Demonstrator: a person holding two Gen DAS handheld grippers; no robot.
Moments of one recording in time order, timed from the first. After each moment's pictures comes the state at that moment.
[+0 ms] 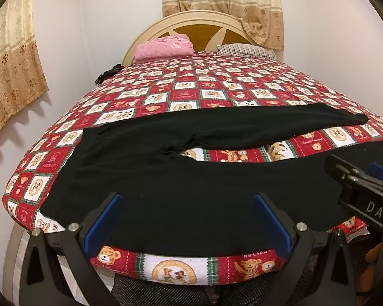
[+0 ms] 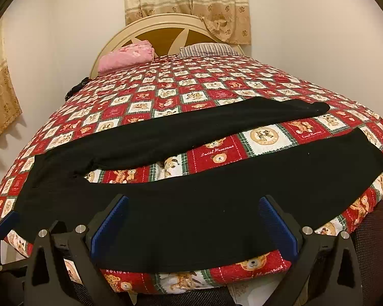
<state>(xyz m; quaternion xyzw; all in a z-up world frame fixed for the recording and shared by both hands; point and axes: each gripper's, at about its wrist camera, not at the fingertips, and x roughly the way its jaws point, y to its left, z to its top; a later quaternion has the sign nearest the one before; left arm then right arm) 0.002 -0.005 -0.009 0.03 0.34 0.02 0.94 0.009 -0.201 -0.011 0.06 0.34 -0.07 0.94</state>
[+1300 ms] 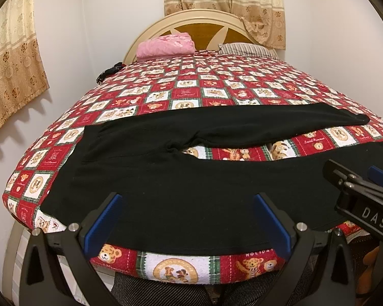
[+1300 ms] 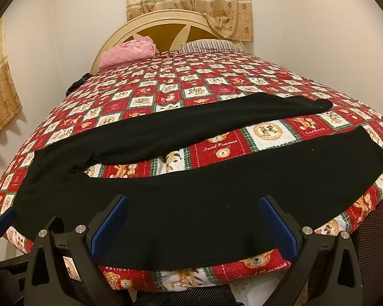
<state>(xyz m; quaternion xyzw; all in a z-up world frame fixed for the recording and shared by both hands) 0.001 0.002 -0.012 0.03 0.34 0.02 0.94 0.011 -0.195 -0.017 0.06 0.35 -0.07 0.93</state>
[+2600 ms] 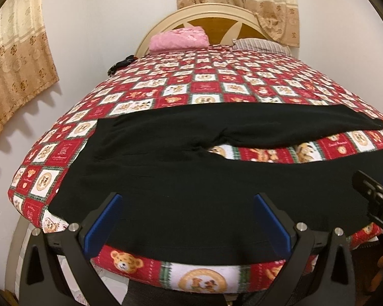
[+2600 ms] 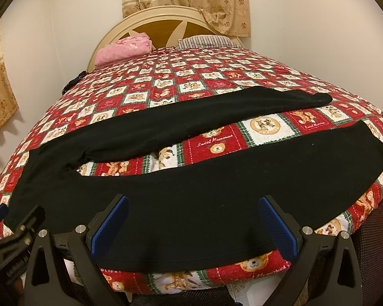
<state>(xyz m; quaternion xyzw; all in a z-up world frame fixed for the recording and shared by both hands) 0.021 0.030 -0.020 0.02 0.36 0.06 0.93 0.018 -0.203 -0.028 0.06 0.36 -0.08 0.93</state>
